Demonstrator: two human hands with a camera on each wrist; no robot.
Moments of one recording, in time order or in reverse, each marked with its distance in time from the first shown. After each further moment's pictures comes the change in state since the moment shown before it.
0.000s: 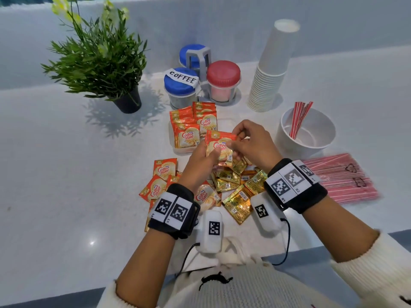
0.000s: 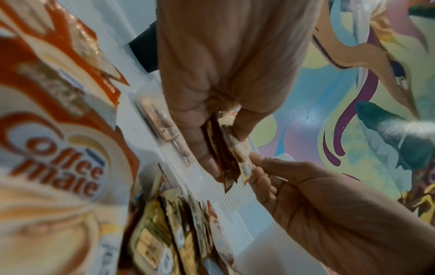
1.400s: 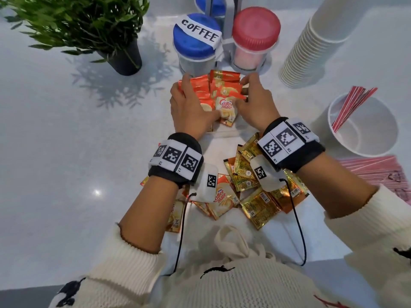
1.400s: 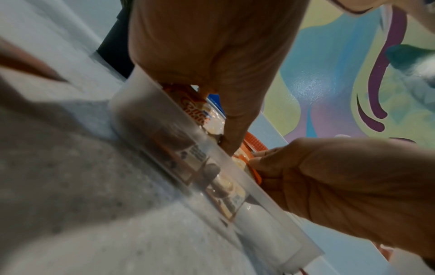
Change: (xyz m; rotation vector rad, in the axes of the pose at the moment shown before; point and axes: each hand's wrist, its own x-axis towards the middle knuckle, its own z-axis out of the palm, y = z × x) left_hand 0.090 0.005 -0.046 0.590 0.430 0.008; right_hand 0.088 -0.010 0.038 -0.299 -0.065 0.117
